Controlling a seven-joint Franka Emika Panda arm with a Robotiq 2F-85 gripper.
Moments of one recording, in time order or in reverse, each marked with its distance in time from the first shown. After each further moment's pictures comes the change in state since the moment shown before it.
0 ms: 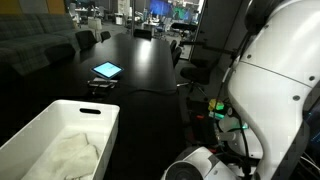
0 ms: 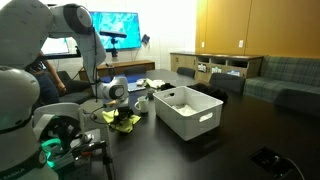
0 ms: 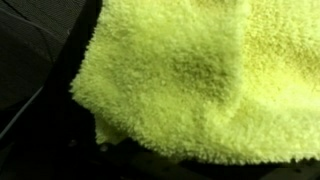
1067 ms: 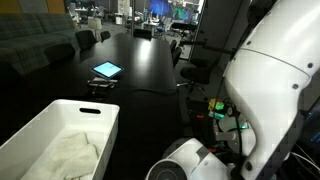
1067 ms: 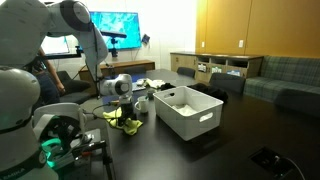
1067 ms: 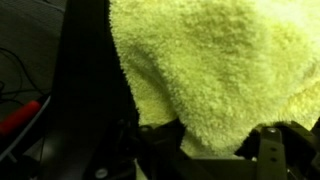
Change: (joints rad) arm 0.013 -0.026 -0.081 0.032 -0.104 -0.220 0.214
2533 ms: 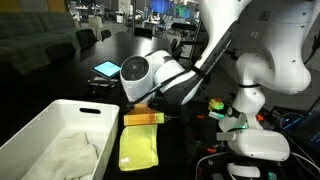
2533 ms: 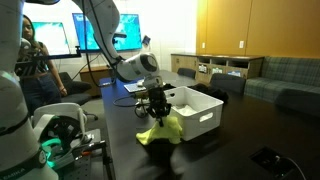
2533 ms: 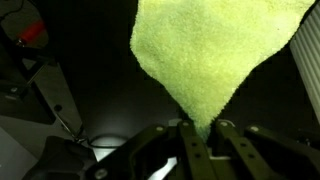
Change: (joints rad) arm -0.424 -0.396 -0.073 -0.158 -0.650 -0.323 0.274
